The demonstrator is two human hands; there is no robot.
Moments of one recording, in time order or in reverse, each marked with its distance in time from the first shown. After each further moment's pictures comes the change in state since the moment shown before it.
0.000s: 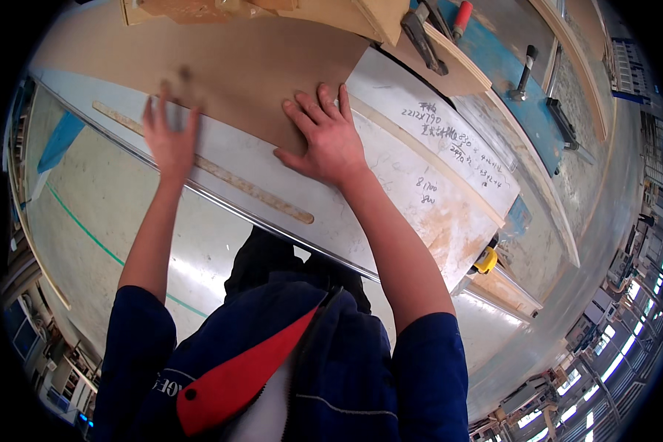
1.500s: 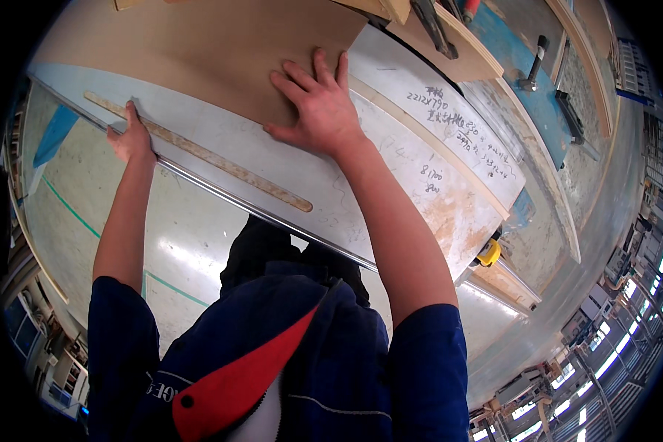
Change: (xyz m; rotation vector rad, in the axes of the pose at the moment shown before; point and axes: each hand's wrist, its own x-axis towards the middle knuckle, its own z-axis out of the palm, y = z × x) left_hand 0.027 -0.051 -0.017 -0.028 0.145 -1.098; right_hand 0.022 0.007 0.009 -0.051 -0.084 0.003
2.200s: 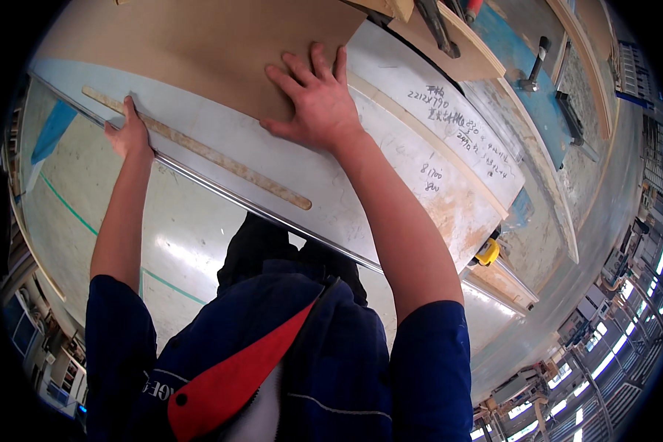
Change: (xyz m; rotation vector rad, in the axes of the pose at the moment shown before) left_hand 0.002 -0.001 0.000 -0.060 -0.035 -0.018; right_hand 0.005 -0.001 0.003 -0.038 -0.022 -0.015
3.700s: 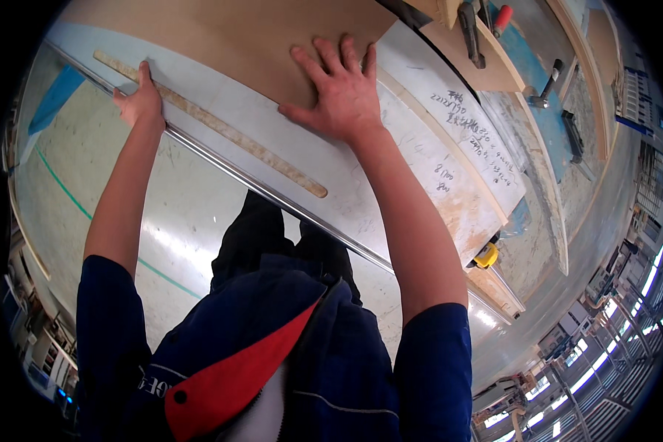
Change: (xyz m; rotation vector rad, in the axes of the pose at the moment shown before) left_hand 0.003 0.002 -0.001 0.050 -0.038 -0.054; right_hand 0.004 -0.022 -0.002 -0.158 -0.034 0.033
